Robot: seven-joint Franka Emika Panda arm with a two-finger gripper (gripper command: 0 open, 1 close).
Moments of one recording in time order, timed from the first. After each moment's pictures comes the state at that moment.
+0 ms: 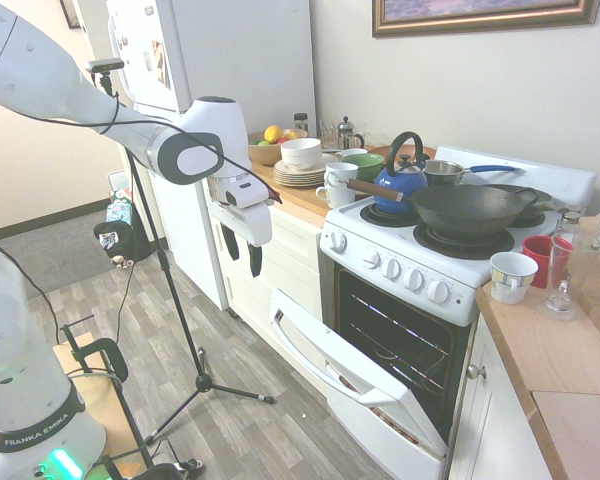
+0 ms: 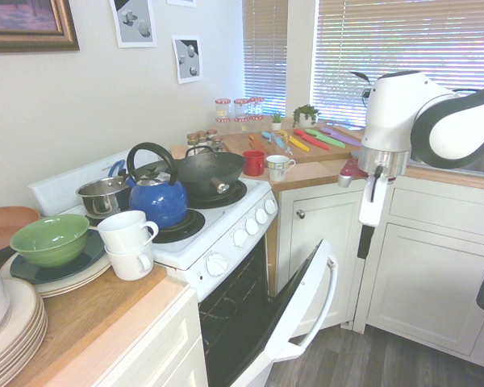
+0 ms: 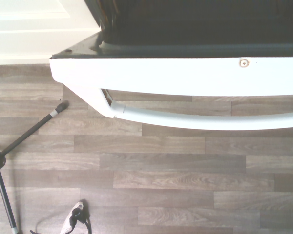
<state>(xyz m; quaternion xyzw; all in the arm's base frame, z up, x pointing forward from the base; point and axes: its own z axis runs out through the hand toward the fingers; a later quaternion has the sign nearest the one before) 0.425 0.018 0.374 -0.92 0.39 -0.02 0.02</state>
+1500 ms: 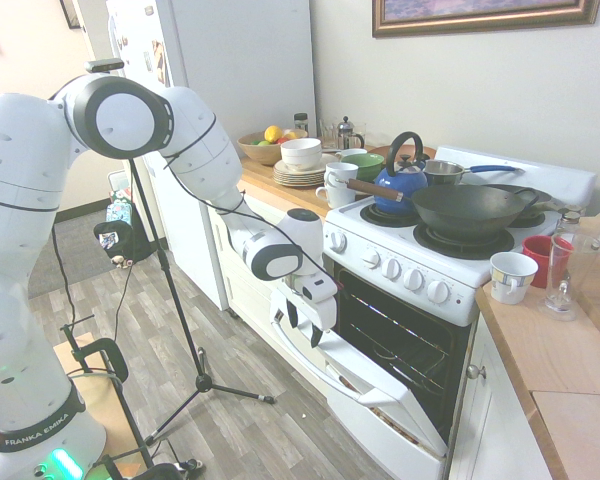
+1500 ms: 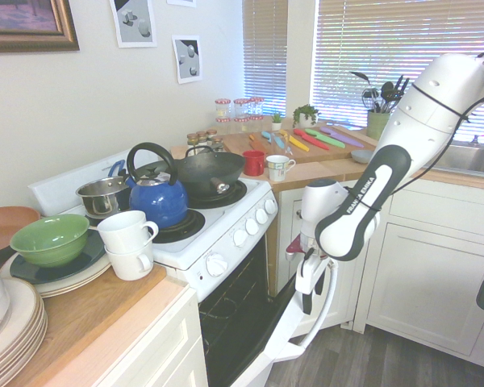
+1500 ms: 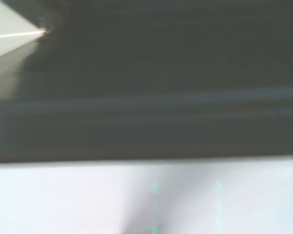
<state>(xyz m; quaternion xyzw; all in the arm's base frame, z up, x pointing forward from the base) 0.555 -0.035 0.122 -0.91 0.42 0.02 0.02</state>
